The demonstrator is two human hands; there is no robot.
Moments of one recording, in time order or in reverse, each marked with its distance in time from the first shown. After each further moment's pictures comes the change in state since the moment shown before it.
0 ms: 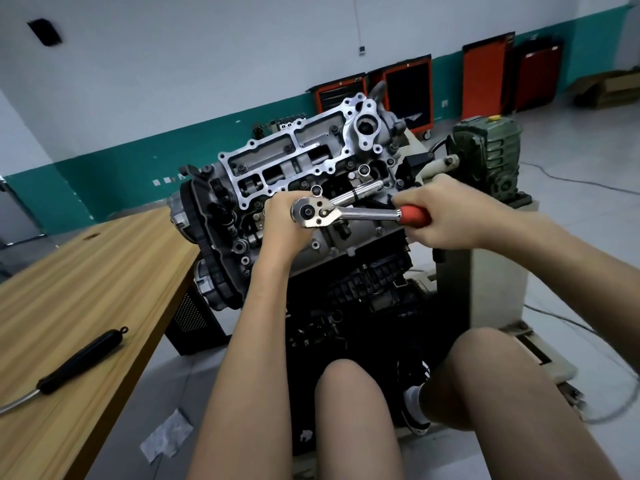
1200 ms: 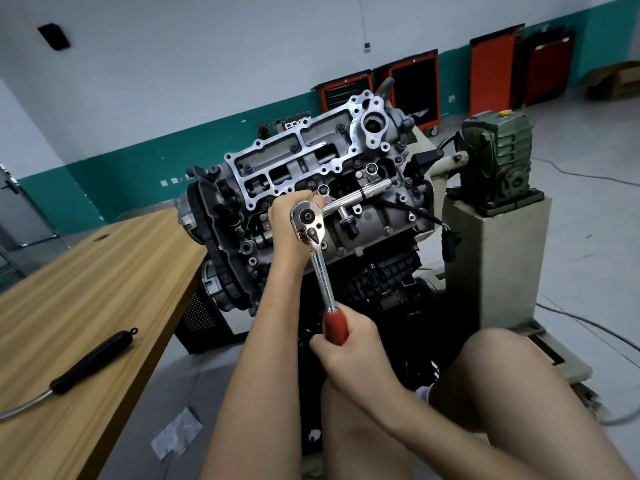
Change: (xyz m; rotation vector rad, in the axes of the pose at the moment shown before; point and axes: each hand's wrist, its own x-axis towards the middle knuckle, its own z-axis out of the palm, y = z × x) left_hand 0.000 0.000 0.012 -0.119 0.182 -0.108; right_hand -0.047 -0.132 0.147 1.080 0.207 0.340
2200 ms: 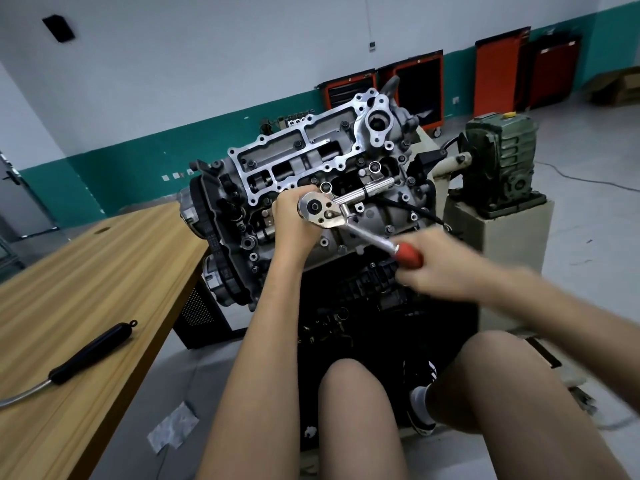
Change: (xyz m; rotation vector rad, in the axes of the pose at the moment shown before) left_hand 0.003 -0.001 -0.003 0.024 -0.057 0.030; right_hand 0.065 -0.048 -0.130 -0.783 -0.262 -0.178
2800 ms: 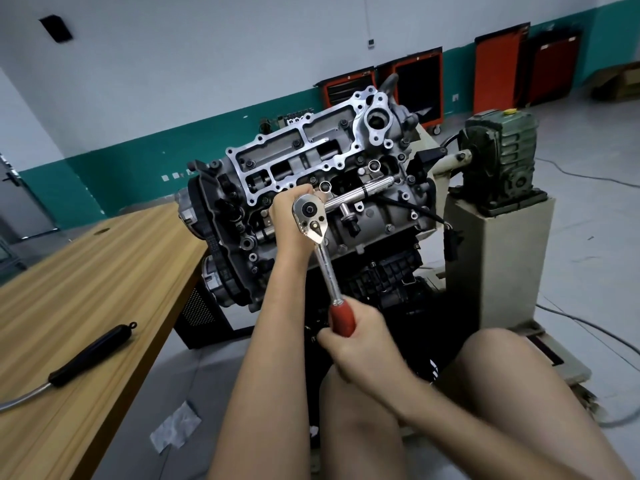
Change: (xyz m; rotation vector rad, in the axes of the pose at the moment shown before) left_hand -0.001 0.000 0.006 -0.122 0.077 -0.107; right_hand -0.027 -0.060 0.120 0.733 0.205 0.170
